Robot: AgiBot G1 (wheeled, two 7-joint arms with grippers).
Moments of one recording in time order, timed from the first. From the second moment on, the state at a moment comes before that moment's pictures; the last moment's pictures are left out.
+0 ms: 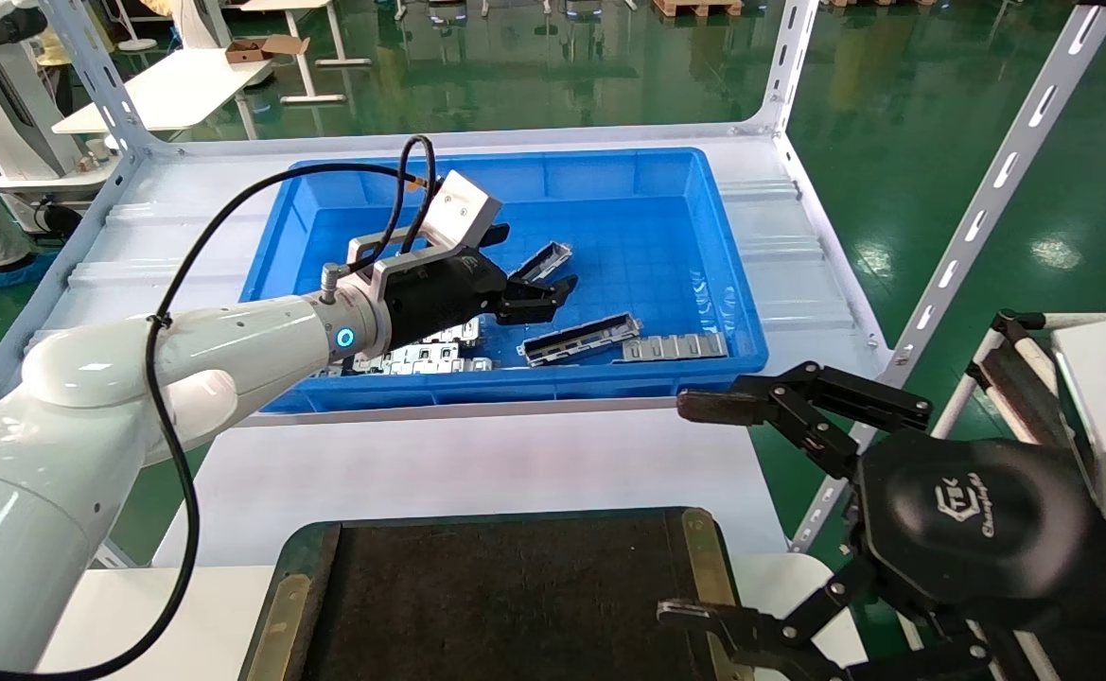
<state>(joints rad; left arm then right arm) -1.56 1.34 0.51 -0.35 1.29 0.72 0.08 1.11 -0.56 -0.41 1.27 -0.64 -1.45 0.12</state>
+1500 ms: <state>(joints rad) -1.54 1.36 0.91 -0.36 1.07 0.44 -0.09 1.11 -0.56 -0.41 1.27 -0.64 -1.45 0.12</state>
